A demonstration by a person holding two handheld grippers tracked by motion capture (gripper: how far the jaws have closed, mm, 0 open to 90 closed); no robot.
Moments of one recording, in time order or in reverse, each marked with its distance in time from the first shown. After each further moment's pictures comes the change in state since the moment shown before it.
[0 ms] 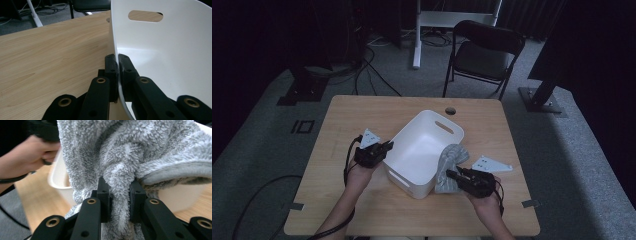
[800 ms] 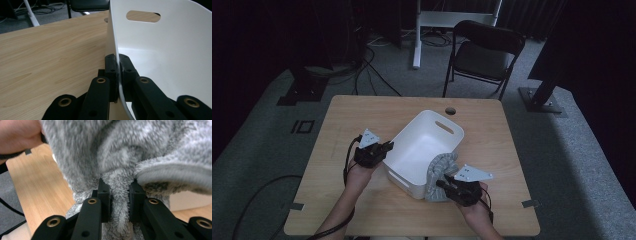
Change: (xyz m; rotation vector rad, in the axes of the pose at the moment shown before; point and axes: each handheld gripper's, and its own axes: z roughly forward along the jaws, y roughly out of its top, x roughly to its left) left arm 0.002 -0.001 0.000 -0.002 -0.029 -0.003; right arm 0.025 -0.019 0.027 0.087 -0.014 -0.086
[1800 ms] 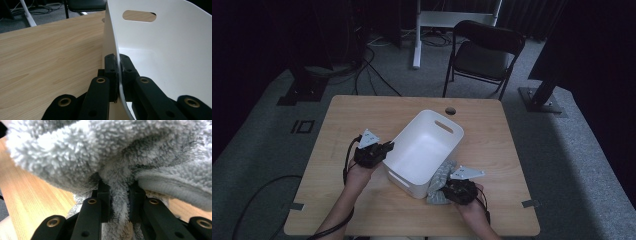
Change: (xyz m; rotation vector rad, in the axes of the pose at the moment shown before) left arm 0.000 0.000 0.000 0.000 -0.011 0.000; right arm -0.019 -0.028 0.030 0.129 -0.003 0.070
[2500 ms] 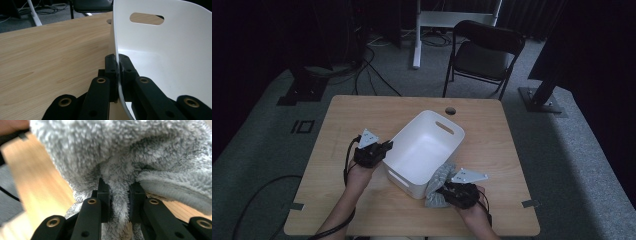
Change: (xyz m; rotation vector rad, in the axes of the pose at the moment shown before) left arm -0.001 -0.001 0.000 -0.010 0.041 -0.013; right arm 0.017 0.008 -0.021 -0.045 0.038 -0.032
